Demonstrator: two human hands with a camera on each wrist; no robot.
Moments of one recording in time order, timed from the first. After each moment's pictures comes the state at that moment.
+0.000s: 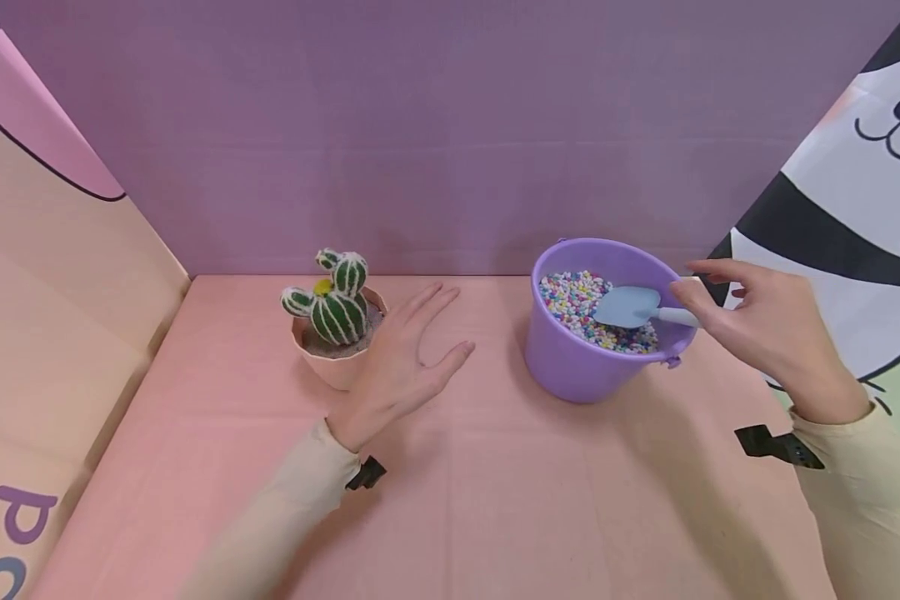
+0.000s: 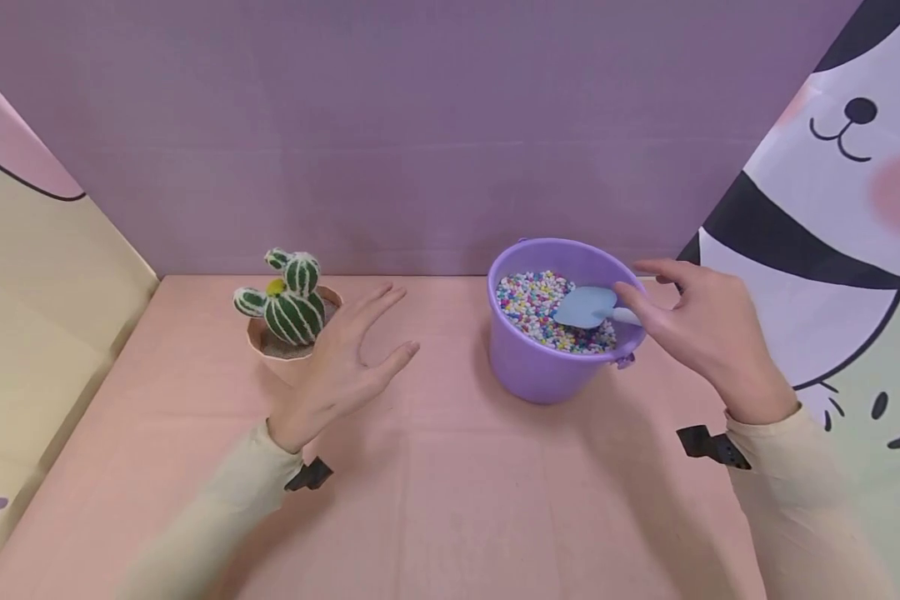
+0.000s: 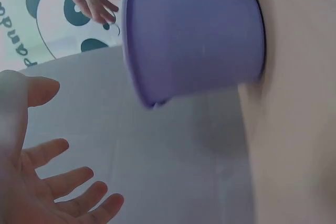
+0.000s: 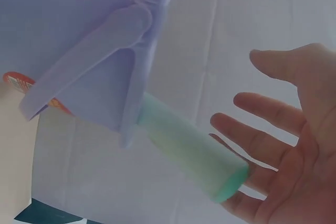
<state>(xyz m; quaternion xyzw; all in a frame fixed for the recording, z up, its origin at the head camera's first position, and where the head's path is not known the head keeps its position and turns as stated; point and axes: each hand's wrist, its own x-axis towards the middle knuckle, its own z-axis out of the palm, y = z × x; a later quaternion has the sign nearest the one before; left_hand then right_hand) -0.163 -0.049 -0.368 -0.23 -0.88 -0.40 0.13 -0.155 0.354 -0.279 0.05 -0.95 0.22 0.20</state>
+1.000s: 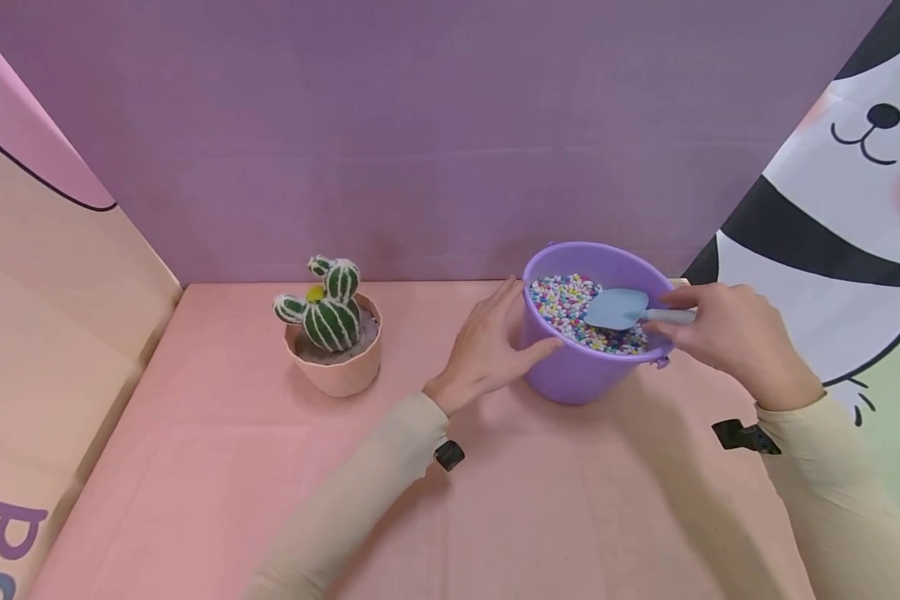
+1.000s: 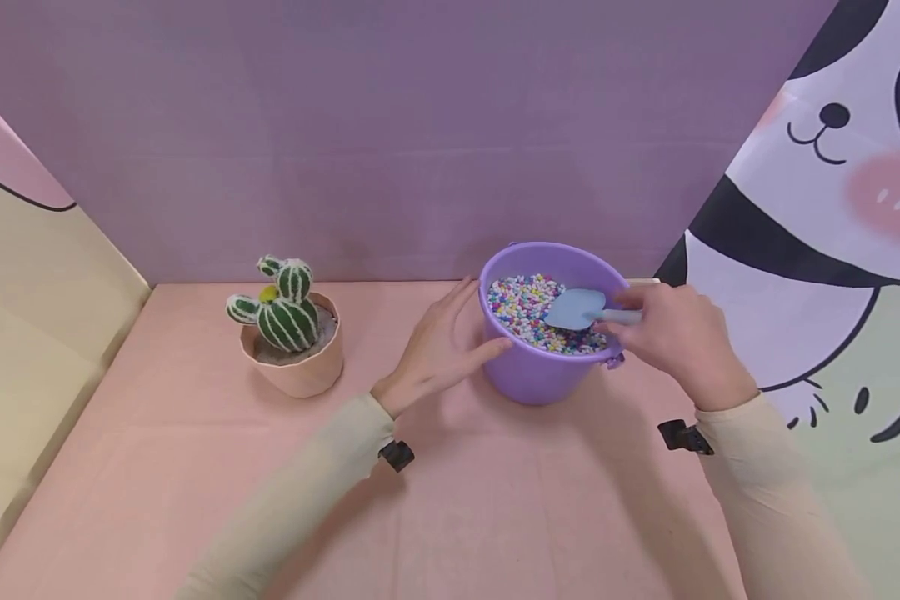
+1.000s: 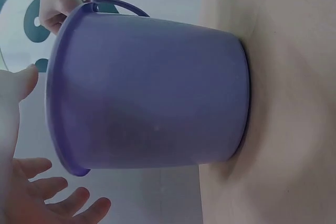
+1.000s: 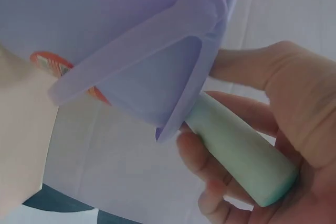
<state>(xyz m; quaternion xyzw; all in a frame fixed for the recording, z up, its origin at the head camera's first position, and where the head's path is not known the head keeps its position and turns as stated) -0.209 0.060 -0.389 -0.28 -0.85 -0.44 0.08 -0.169 0.359 -0.293 0.04 -0.99 0.10 0.07</state>
